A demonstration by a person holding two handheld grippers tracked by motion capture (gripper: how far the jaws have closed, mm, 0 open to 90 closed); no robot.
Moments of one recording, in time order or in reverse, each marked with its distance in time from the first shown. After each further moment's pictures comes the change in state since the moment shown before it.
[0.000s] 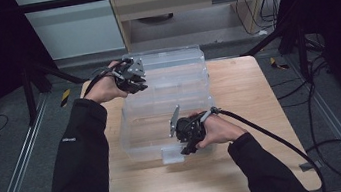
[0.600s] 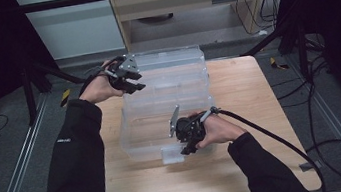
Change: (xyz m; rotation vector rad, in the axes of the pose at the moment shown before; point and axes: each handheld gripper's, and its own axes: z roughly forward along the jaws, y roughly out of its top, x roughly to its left) left arm 0.005 -0.009 -0.012 -0.068 0.002 -0.076; right arm 0.000 0.000 0.000 0.005 -0.001 0.001
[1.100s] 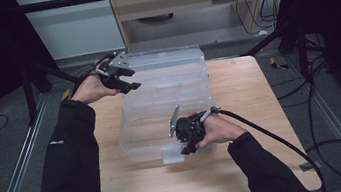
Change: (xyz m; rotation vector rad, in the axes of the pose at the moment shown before) left arm 0.004 -0.010 -0.019 -0.038 0.019 -0.079; right arm 0.000 0.000 0.000 0.001 0.002 0.007
